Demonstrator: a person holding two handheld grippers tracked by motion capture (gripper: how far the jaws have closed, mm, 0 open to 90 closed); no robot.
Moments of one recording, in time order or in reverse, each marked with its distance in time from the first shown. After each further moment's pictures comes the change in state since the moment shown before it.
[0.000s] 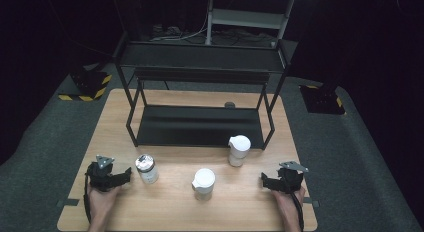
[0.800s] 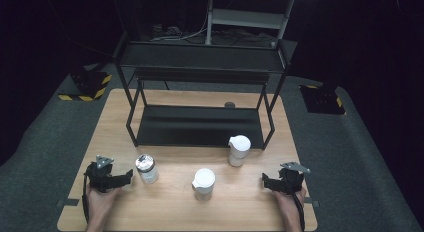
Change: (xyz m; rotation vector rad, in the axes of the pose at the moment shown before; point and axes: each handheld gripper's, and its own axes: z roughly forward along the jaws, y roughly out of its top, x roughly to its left) left arm 0.010 0.004 -0.008 0.016 -0.070 -0.008; right arm -0.005 -0.002 -0.002 -0.004 0.015 0.003
